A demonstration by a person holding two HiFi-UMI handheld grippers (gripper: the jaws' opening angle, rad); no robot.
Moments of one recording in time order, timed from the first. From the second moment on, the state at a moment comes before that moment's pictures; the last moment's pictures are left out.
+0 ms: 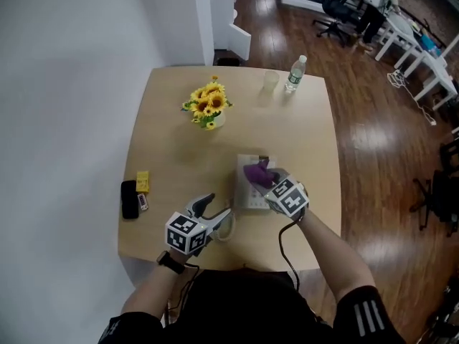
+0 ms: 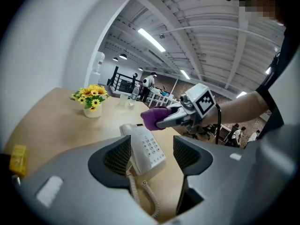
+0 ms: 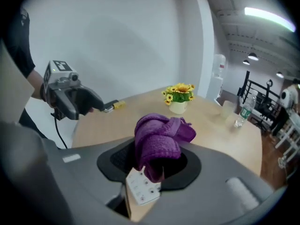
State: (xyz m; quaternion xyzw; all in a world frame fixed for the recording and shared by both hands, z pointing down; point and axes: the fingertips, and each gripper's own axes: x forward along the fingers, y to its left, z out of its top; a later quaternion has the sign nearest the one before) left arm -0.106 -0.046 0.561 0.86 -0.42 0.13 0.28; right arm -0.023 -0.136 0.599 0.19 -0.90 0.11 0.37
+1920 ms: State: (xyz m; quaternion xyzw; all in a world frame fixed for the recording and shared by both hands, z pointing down) left arm -0.115 -0.067 0.603 0.79 -0.48 0.17 0.34; right arm -0.048 0.008 0.728 0.01 -0.81 -0.14 0.57
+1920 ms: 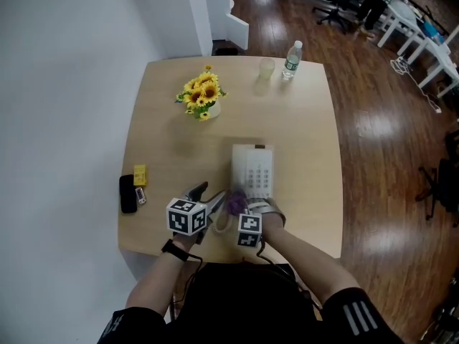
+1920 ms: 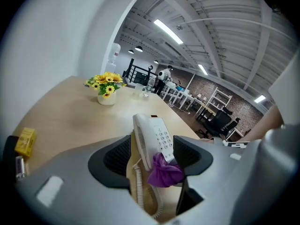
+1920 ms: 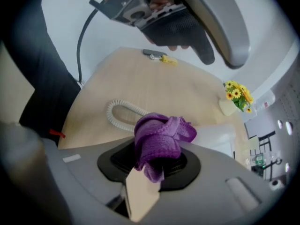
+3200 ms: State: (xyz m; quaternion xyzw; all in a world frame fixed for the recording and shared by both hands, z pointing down) left arm -0.059 -0.177 0.707 0.67 -0.59 0.29 0.33; right arm 0.121 -0.039 0.590 0.32 -0.89 0.13 0.30
